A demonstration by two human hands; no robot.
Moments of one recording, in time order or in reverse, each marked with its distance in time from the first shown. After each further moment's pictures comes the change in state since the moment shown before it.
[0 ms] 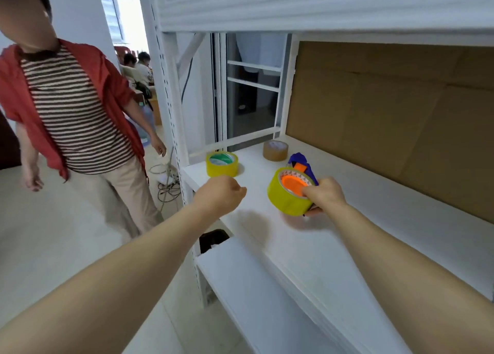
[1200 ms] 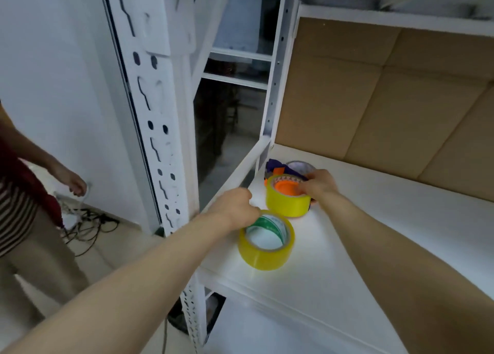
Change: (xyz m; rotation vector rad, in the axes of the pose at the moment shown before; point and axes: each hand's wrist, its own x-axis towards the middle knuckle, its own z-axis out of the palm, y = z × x) left_hand 0.323 -0.106 -0.022 -0.001 -0.514 0.417; right_hand 0.224 -0.113 0.152 -0.152 0.467 0.241
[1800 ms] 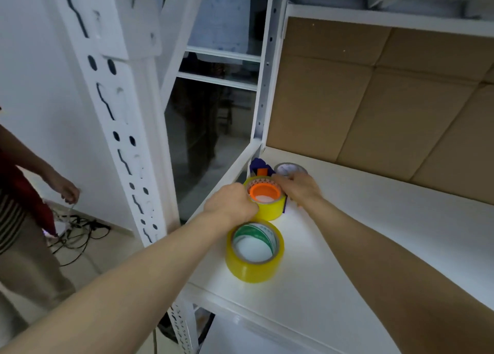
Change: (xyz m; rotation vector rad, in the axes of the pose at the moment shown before) left_hand 0.019 0.025 -0.001 0.030 0.108 -0.045; right_hand 0.011 -0.012 0.013 -0.092 -0.090 -0.027
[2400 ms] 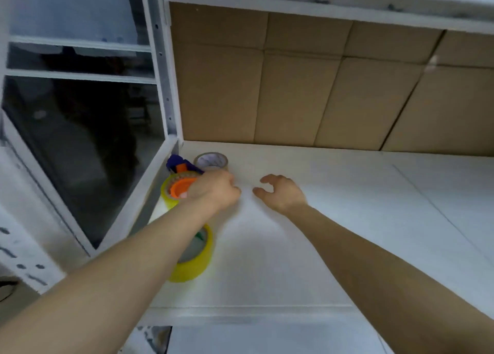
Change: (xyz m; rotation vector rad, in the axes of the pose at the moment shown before) left_hand 0.008 0.086 0.033 0.158 -0.124 0.380; right_hand -0.070 0.093 -0.064 -0.219 0.142 0.062
